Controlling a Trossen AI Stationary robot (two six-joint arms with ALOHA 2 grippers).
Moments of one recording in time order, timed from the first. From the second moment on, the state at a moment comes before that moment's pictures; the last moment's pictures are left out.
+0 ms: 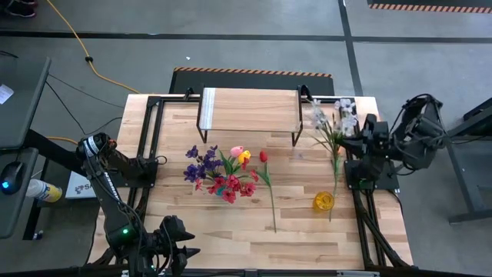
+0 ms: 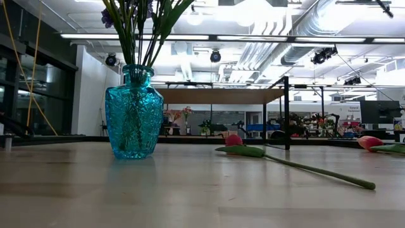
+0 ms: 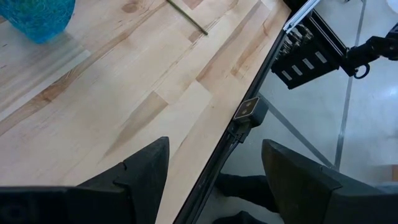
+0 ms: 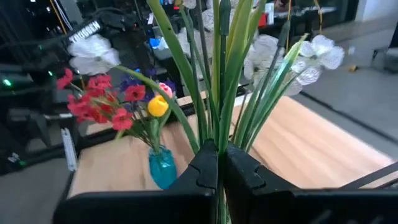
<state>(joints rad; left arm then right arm) -1.07 1.60 1.35 -0.80 -0.73 -1.63 0.88 0.70 1.13 -0.89 1.12 0.62</state>
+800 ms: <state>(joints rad) -1.07 1.60 1.35 -0.80 -0.75 -1.63 1.18 0.76 1.13 -1.08 1.32 0.75</state>
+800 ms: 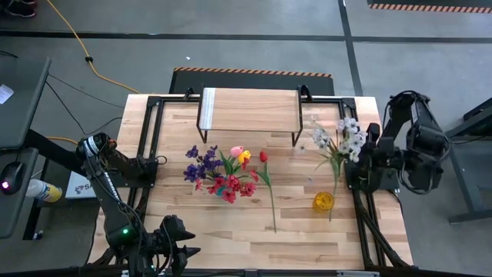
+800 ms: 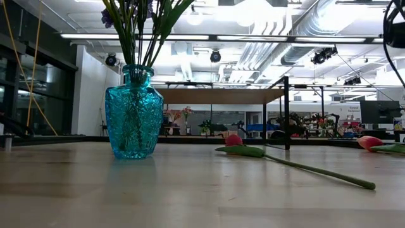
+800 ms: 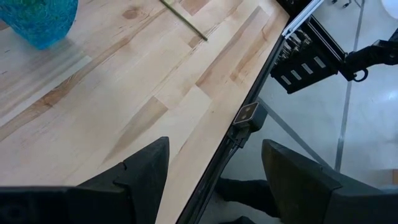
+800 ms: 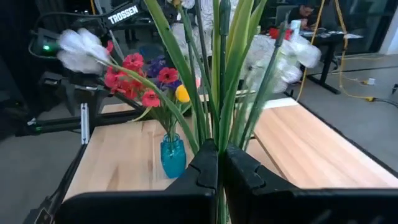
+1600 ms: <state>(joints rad) -1.07 1.60 1.35 -0.77 -0.75 -1.63 1.31 0.61 0.55 -0.24 1.54 0.49</state>
